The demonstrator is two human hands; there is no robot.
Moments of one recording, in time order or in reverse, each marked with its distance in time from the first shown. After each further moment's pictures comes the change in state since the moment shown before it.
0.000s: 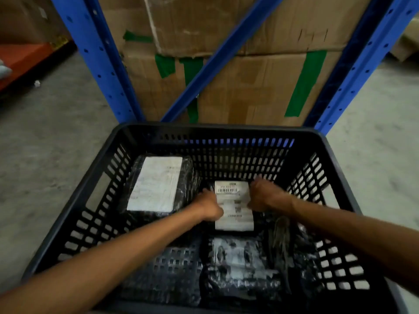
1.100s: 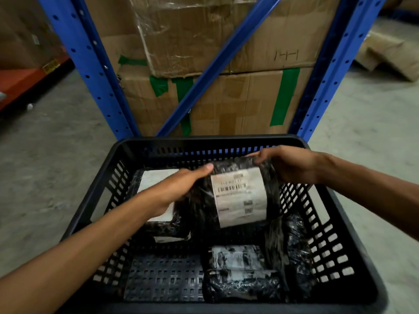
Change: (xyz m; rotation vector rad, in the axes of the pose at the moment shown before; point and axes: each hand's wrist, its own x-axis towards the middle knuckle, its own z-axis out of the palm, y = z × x) left_hand -0.058 -0.016 -0.083 -0.580 -0.064 0.193; right_hand -0.037 0.063 -0.081 1.356 -0.294 -0.126
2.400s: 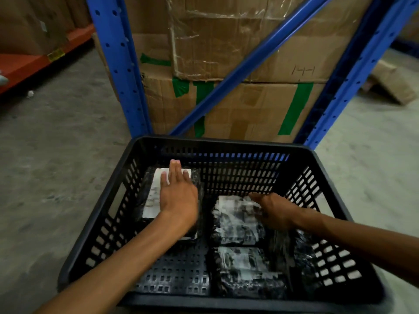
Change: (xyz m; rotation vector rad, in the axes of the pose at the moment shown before) left_hand -0.002 -0.039 0.003 1.289 0.417 -0.096; right_hand 0.015 0.068 0.069 -1.486 0.253 -0.099
